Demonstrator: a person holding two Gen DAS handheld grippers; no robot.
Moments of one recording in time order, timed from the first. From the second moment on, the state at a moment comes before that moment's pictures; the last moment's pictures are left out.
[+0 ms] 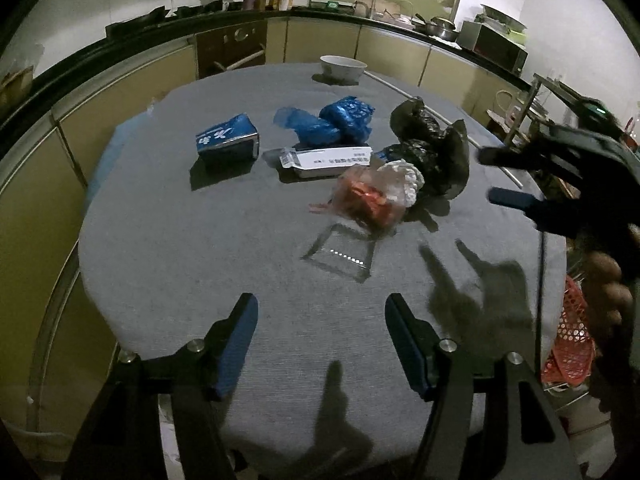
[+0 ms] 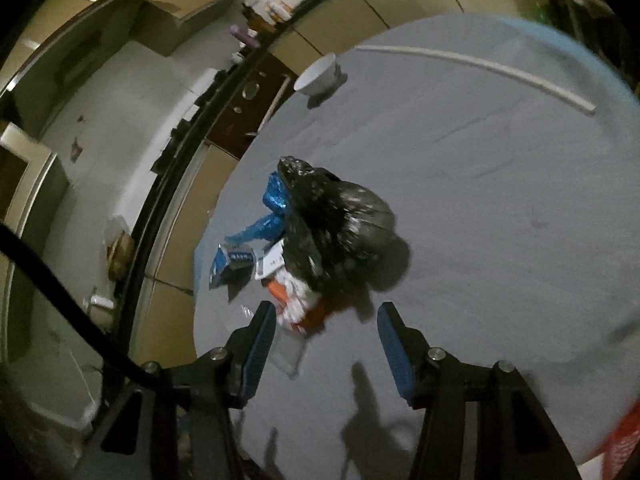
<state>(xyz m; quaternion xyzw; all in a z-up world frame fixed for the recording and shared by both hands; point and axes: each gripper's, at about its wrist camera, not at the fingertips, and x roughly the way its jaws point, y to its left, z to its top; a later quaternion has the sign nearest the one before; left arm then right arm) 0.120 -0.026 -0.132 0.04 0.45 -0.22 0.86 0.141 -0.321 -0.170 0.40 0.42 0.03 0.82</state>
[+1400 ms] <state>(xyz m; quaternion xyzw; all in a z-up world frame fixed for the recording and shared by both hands) 0.200 -0.095 -0.148 -0.01 0.45 -0.29 0.85 0.174 -0.357 -0.163 0.36 0.38 -0.02 0.85</state>
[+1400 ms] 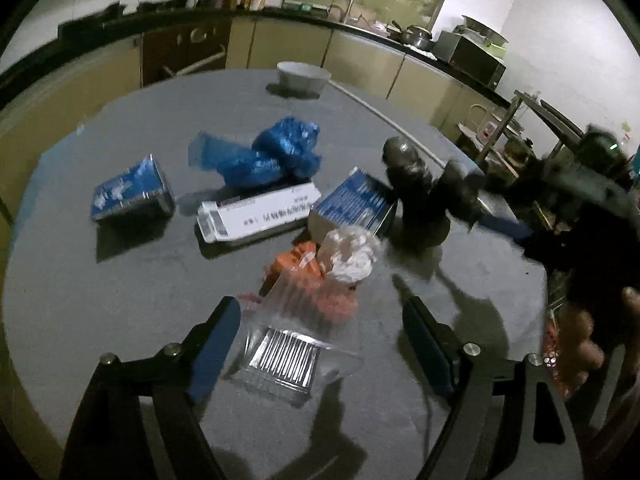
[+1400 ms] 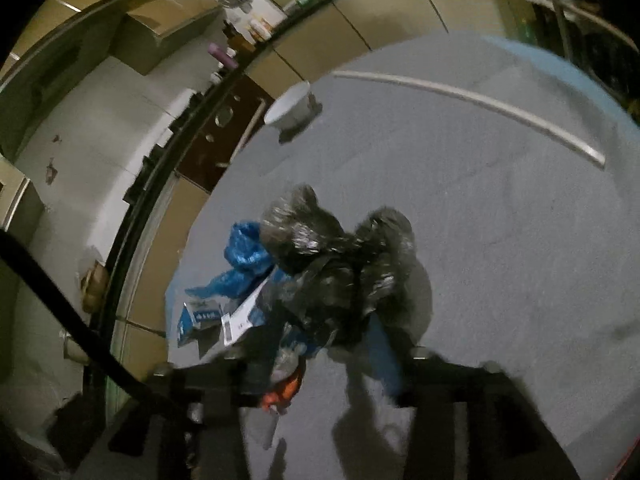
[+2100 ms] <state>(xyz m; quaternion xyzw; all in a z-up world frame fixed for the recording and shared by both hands) 0.188 -0.039 -0.170 -0.06 0.46 -0.31 0.83 0.266 -0.375 -0.214 0.27 0.43 -0.02 0.86</state>
